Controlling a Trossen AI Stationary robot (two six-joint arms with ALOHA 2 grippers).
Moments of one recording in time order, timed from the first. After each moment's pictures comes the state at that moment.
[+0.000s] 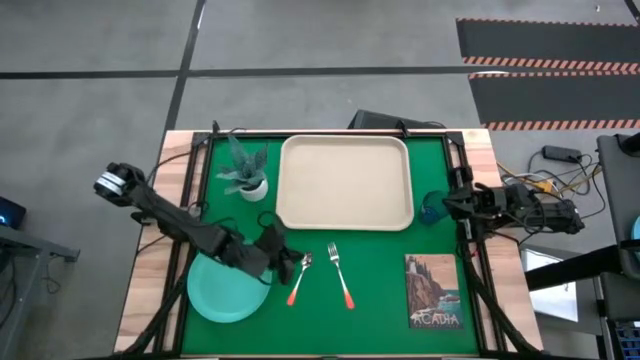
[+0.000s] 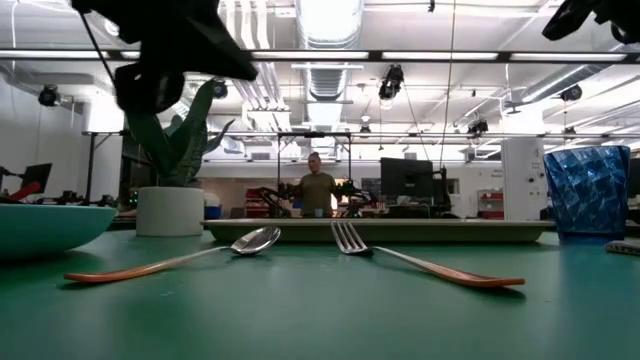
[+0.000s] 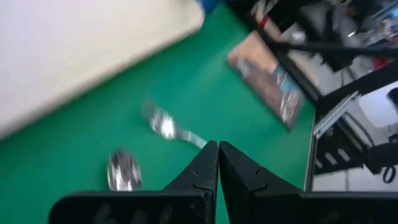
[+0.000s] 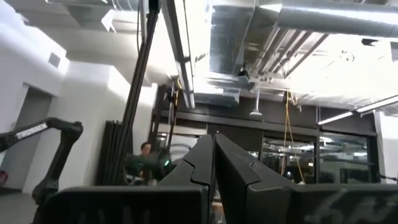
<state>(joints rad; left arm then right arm) -0.49 1.41 0.82 -0.02 -0.51 -1.12 0.02 0.04 0.08 0.56 -0.13 -0.11</state>
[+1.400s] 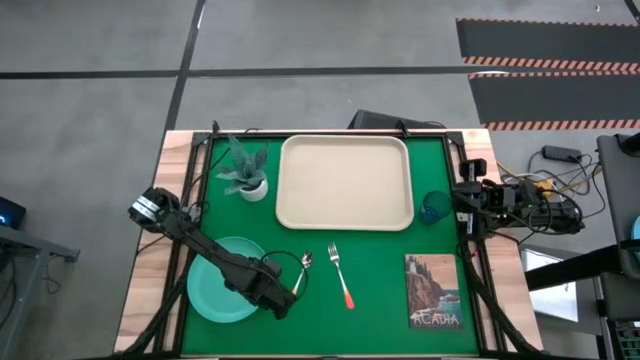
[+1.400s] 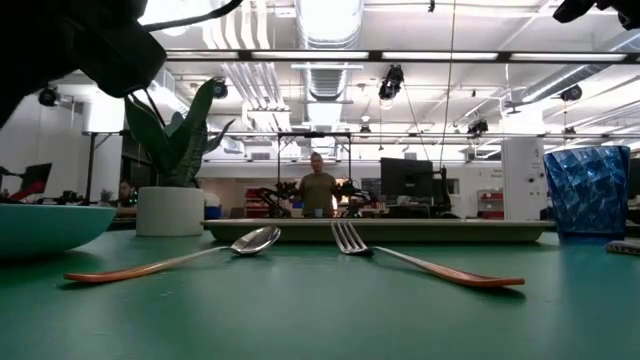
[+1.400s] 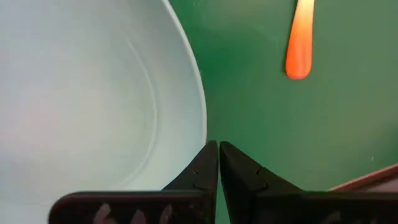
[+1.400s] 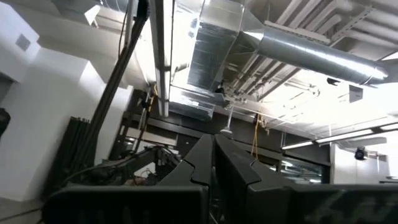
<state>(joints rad) -0.58 1.78 1.28 -0.92 0.15 -1.66 0.02 0.04 0.14 0.56 -0.07 -0.29</state>
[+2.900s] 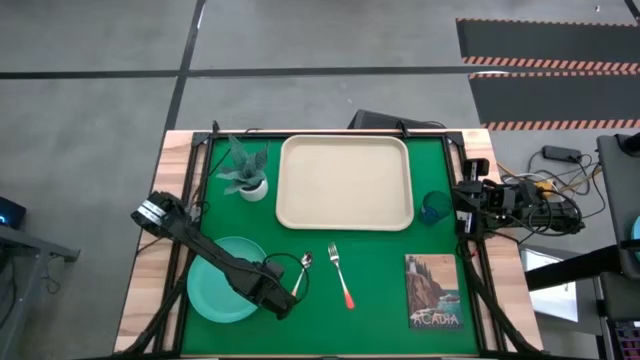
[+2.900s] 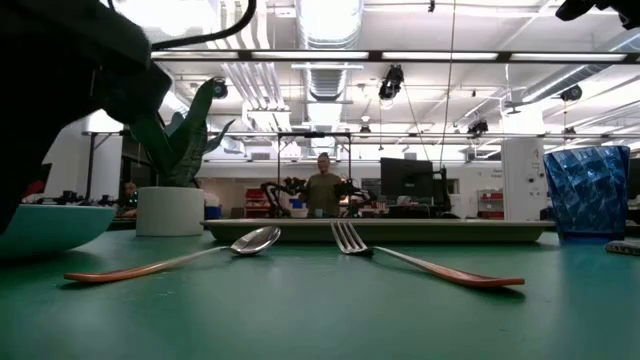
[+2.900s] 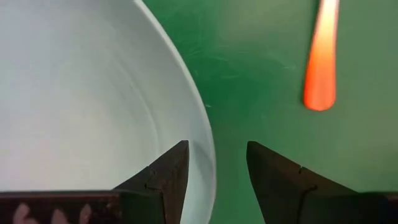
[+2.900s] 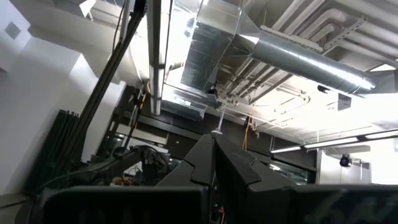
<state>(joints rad) -0.59 1.84 1.25 -0.87 0.07 -1.64 0.02 0.04 0.14 0.56 -0.05 -0.35</state>
